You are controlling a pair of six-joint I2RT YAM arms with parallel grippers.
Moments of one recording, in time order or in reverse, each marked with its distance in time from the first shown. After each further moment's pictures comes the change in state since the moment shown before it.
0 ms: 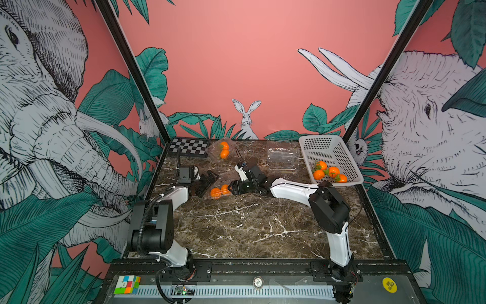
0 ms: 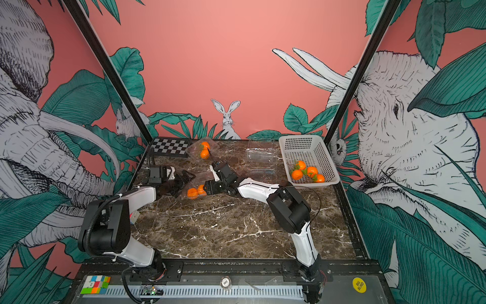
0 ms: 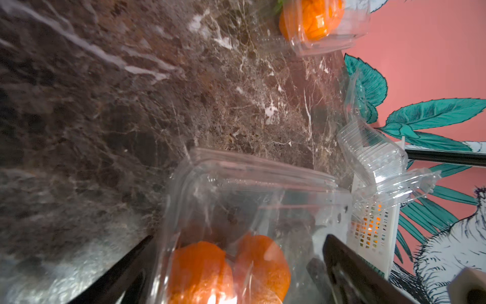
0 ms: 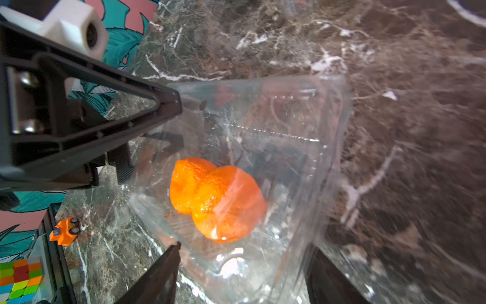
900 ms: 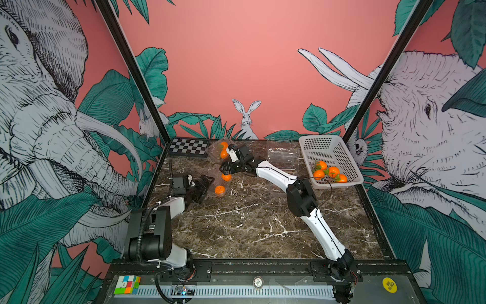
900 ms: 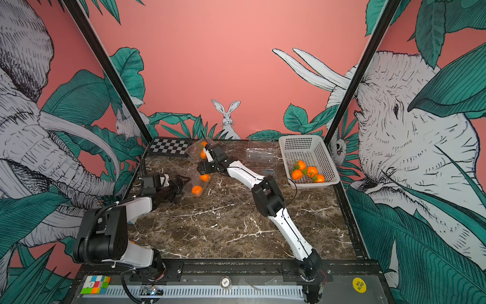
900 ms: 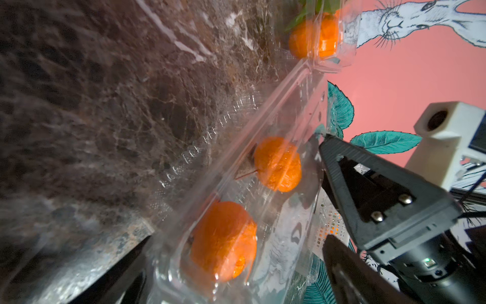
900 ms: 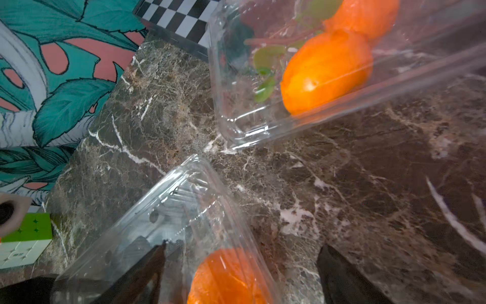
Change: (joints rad) left arm 0.073 -0.055 -0.166 0.209 0.102 -0.193; right arm -0.083 0.547 0.871 -0.310 -0.048 -0.150
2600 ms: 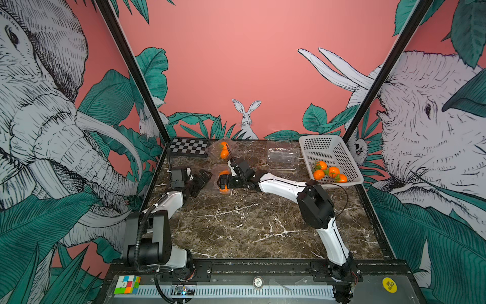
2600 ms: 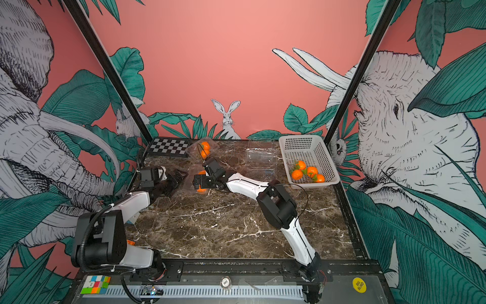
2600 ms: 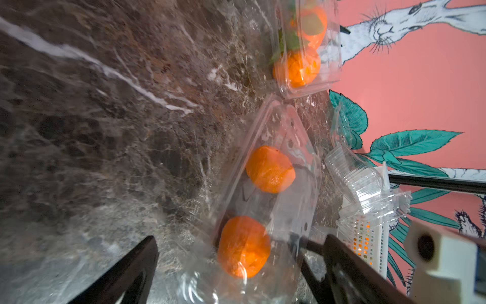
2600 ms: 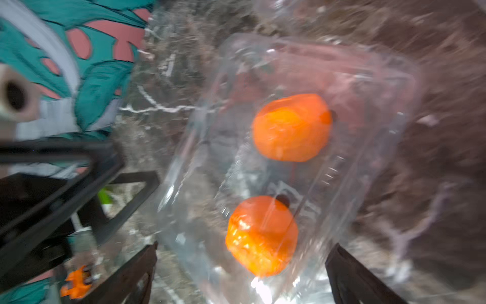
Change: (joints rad) left arm 0.010 -0.078 0.107 -0.179 -0.123 0.164; right arm 0.152 -0.376 -0.573 0.195 0.113 0.322
